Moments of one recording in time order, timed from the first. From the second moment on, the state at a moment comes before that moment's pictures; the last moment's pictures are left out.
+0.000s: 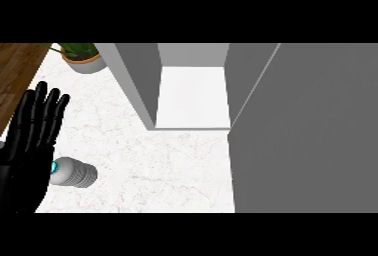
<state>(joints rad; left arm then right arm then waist) 0.01 0.13 -0.04 -2.10 0.01 -0.02 0.00 0.00 -0.11 0.00 -2.10 0.02 0.02 -0.02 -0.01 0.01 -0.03</state>
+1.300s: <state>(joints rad) 0.39 0.41 0.40 -2.06 0.75 -0.60 0.12 0.48 -0.08 0.13 -2.42 -0.20 0.17 0.16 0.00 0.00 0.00</state>
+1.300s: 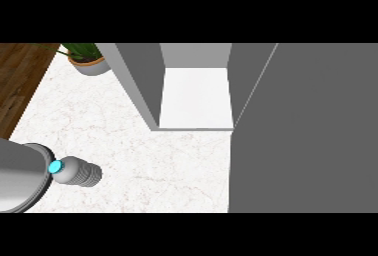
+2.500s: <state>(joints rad) 0.15 0.25 0.40 -1.50 0.19 -0.64 -0.24 0.76 -0.10 0.16 -2.44 -0.17 0.29 -0.05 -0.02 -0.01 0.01</state>
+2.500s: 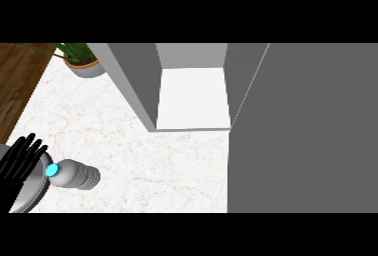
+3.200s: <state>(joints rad) -0.05 0.27 0.38 -0.92 -0.04 -0.53 -0.61 0.90 -0.11 0.16 -2.47 -0.16 0.35 -0.16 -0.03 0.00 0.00</state>
